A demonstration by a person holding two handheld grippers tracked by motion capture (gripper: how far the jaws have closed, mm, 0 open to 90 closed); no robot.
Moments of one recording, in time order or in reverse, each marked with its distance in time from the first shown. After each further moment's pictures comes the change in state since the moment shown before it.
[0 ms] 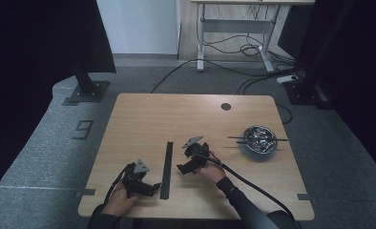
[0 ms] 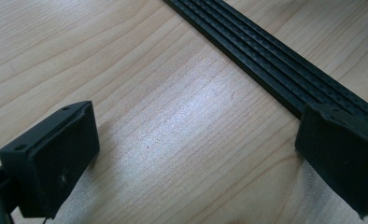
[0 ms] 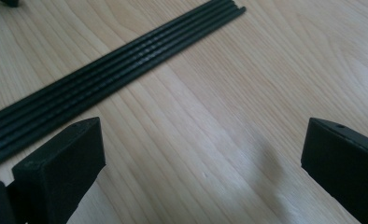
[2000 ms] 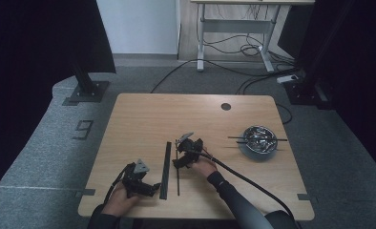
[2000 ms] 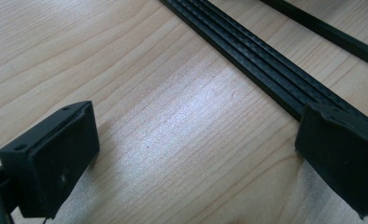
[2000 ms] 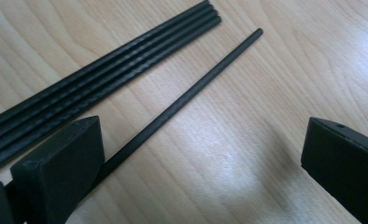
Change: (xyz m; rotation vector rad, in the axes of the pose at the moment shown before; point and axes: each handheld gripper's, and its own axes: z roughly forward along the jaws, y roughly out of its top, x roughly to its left) left arm 0.000 0.000 0.000 -0.003 0.000 -0.004; right arm -0.005 0.019 0.031 0.044 -0.079 0.005
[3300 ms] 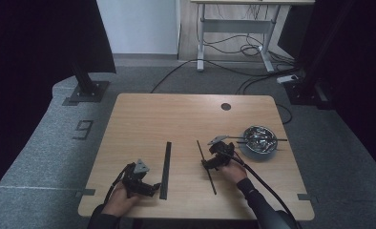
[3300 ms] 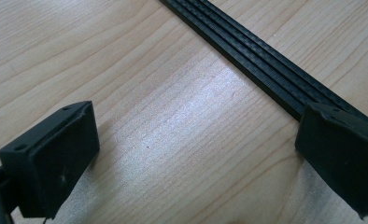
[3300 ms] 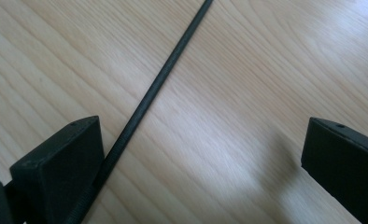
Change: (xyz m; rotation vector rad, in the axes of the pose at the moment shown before) left arm 0.000 0.000 0.000 0.002 0.000 0.001; right arm -0.062 -0.078 -0.052 -0.005 -0.093 0.120
